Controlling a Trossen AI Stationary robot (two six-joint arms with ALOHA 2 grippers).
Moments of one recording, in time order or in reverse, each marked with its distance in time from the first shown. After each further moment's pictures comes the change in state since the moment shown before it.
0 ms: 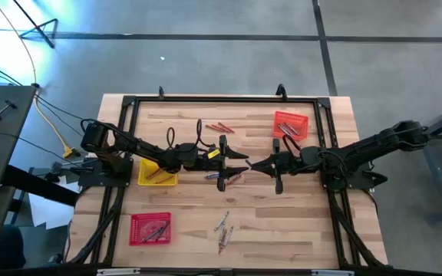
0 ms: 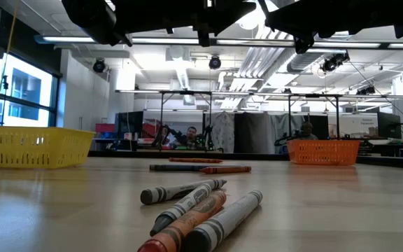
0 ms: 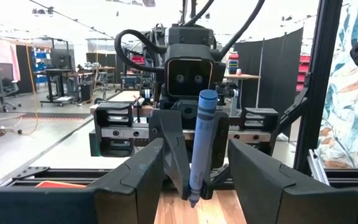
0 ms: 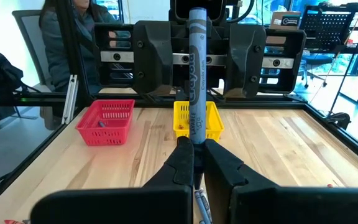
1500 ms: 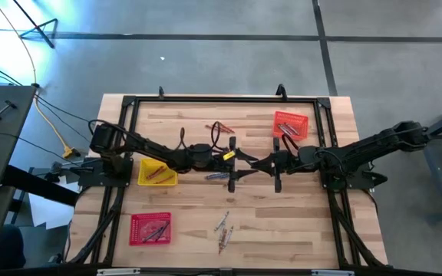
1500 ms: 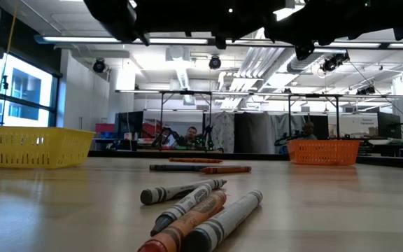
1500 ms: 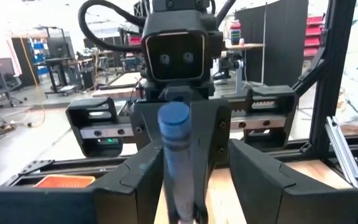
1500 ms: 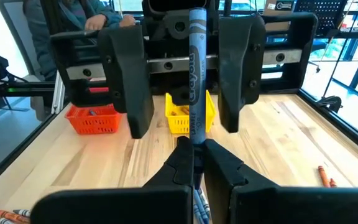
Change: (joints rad) left arm 0.008 0.086 0.150 -0.175 0.006 0.096; right arm -0.019 0.000 0.001 -0.056 0.010 0.023
